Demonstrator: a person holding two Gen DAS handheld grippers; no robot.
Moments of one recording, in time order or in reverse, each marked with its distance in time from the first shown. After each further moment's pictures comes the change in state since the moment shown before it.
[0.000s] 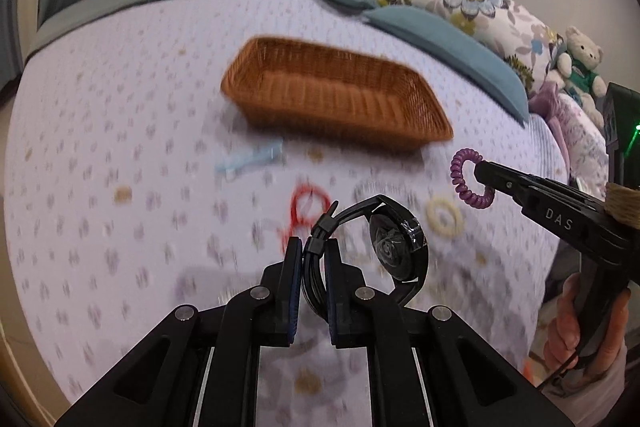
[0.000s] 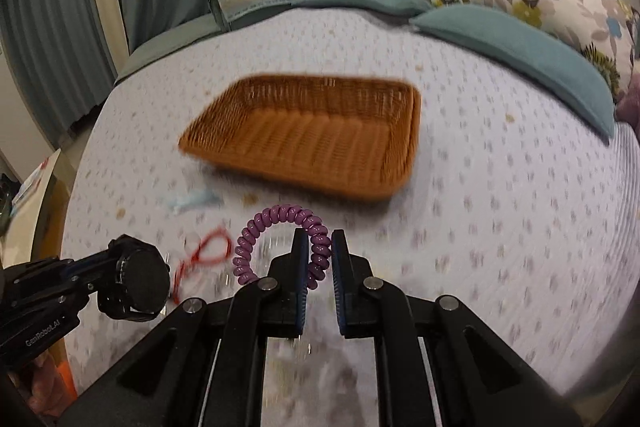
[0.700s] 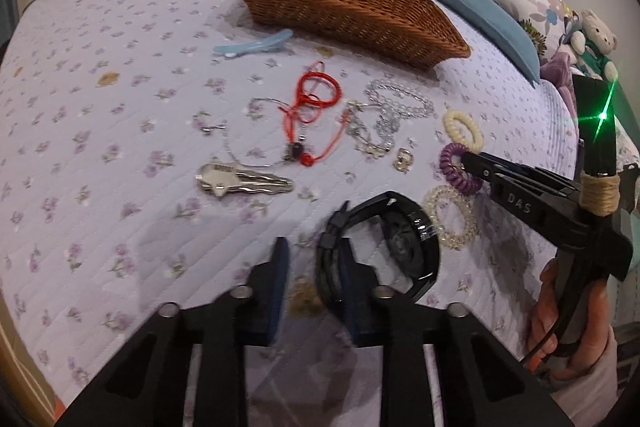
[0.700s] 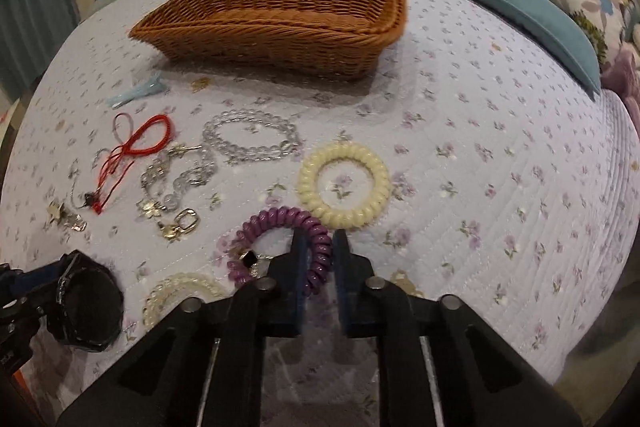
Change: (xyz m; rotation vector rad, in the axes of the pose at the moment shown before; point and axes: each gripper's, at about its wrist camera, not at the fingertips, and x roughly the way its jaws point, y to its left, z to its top) left arm 0.028 0.001 -0.076 -0.059 0.196 -0.027; right arm 0.048 0.003 -0.088 -0.038 0.195 -0.140
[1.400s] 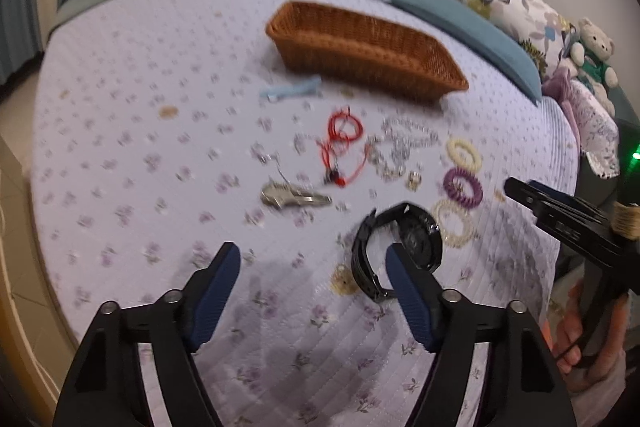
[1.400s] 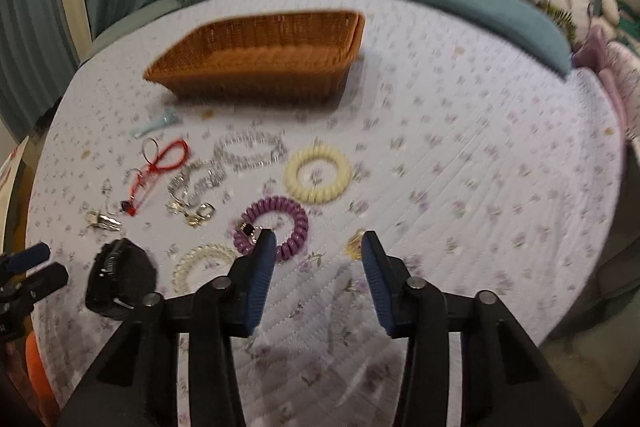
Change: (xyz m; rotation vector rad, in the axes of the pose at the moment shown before) left arm -0.052 0.017 -0.015 0.008 -0.120 0.069; right arm -0.050 -0.022 -0.026 0.121 -0.087 0.024
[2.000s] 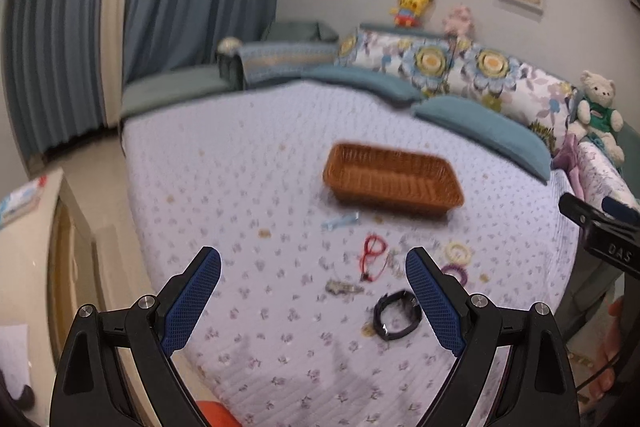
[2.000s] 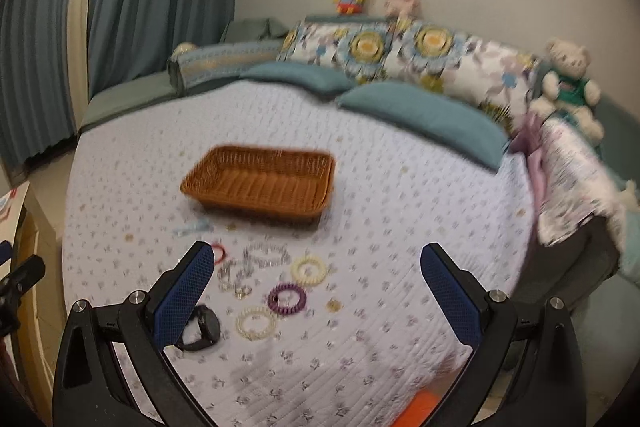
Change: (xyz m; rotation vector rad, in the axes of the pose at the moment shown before) left arm -0.171 -0.006 0.007 0.000 -0.375 0.183; right arm -0.180 0.036 0.021 -0.016 -0.325 -0.124
